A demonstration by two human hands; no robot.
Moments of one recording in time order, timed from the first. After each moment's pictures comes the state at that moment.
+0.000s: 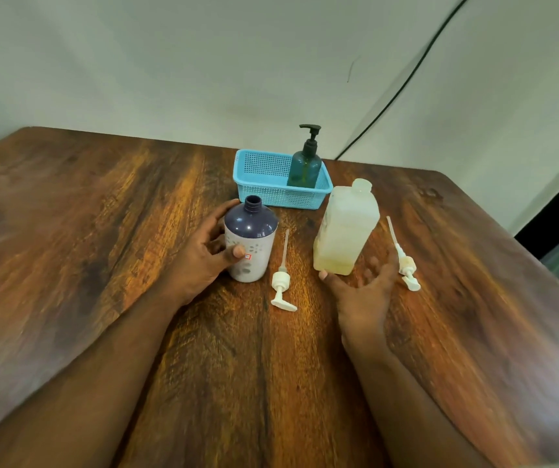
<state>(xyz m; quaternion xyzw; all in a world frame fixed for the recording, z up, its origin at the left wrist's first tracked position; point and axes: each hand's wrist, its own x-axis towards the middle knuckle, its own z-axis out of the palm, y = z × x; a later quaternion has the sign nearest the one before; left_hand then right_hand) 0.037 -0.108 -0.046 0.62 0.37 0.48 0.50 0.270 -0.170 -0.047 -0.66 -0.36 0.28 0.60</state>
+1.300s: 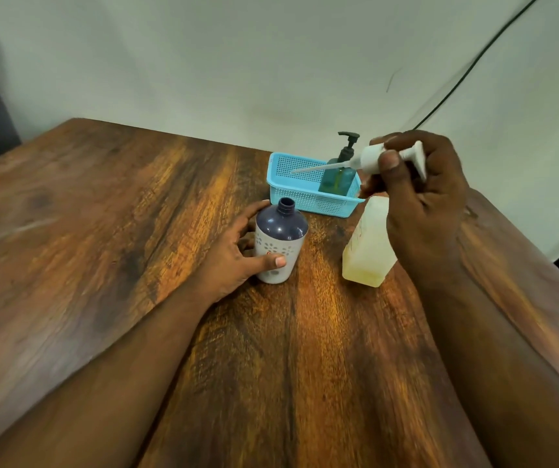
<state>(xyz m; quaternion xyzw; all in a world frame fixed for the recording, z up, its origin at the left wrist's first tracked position) 0.035 -0.111 -0.049 0.60 0.40 0.50 0.47 0.242 -0.148 0.086 -0.35 -0.69 0.12 0.62</state>
